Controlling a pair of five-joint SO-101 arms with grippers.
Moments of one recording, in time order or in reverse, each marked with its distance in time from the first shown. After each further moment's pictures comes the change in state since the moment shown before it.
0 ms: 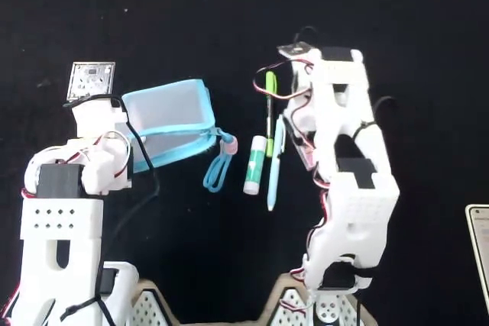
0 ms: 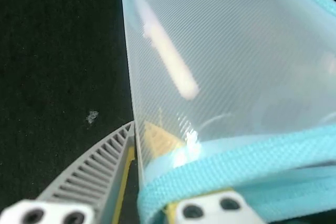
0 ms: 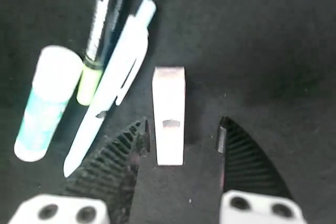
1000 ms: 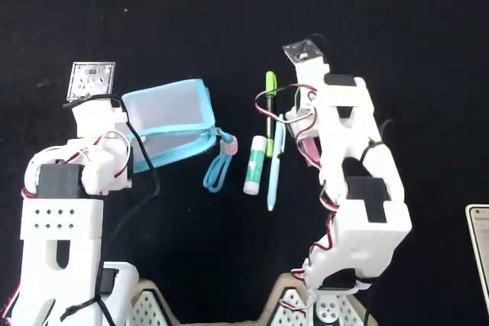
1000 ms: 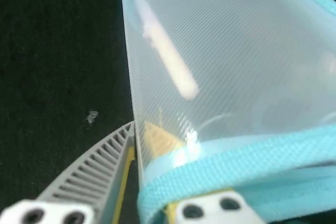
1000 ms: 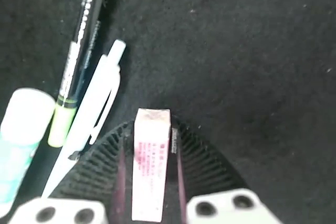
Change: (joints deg) left arm 0.0 0.0 0.0 0.0 0.0; right arm 1.3 -13.2 24.3 -24.6 -0.1
